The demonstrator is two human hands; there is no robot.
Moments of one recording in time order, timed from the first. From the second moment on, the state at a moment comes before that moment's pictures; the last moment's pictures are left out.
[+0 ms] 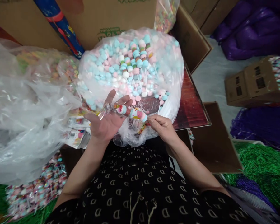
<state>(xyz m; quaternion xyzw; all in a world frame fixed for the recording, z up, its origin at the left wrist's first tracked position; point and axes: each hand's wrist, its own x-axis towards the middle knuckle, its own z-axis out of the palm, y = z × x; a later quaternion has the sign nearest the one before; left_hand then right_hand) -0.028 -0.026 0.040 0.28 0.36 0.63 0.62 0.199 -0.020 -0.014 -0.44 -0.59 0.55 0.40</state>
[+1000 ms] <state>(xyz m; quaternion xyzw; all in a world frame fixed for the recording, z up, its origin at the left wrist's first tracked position) 0.006 -0.028 0.014 0.26 0.33 0.65 0.63 0.154 -0.047 -0.033 -0.43 -0.58 0.56 0.41</state>
